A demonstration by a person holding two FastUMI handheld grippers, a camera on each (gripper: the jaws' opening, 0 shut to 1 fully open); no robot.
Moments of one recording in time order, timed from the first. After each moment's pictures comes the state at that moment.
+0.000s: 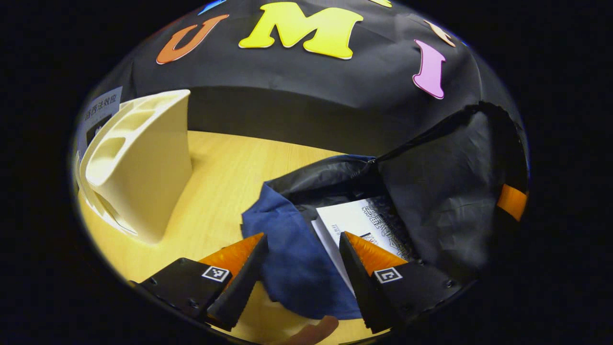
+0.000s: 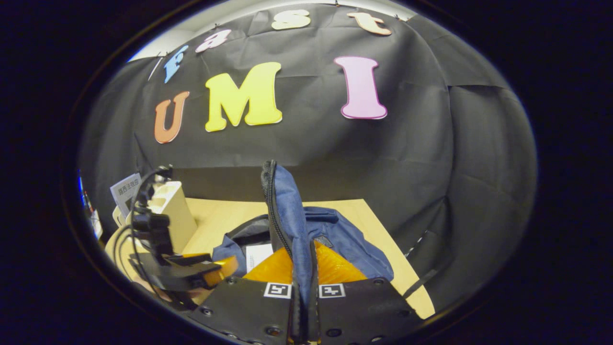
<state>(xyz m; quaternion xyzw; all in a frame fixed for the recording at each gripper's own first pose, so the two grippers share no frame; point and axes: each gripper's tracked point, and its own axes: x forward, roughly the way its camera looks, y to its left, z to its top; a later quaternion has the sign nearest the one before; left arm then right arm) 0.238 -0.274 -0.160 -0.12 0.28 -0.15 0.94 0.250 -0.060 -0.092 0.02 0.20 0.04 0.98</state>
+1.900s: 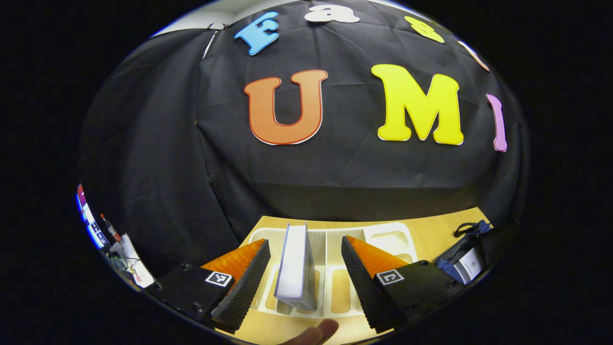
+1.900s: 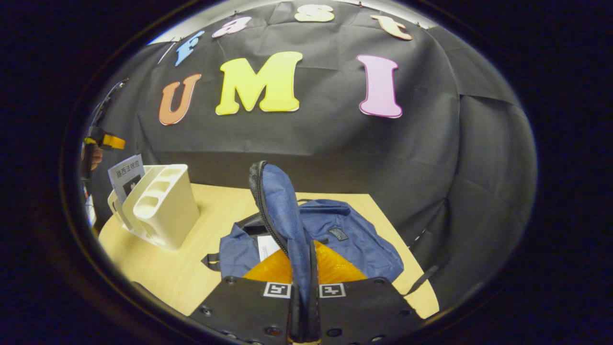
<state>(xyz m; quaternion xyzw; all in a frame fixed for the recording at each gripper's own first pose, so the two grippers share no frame) 0.323 0.152 0.012 0.00 0.21 0.04 0.98 0.238 -0.011 -0.100 -0.02 0.23 0.04 0.97</state>
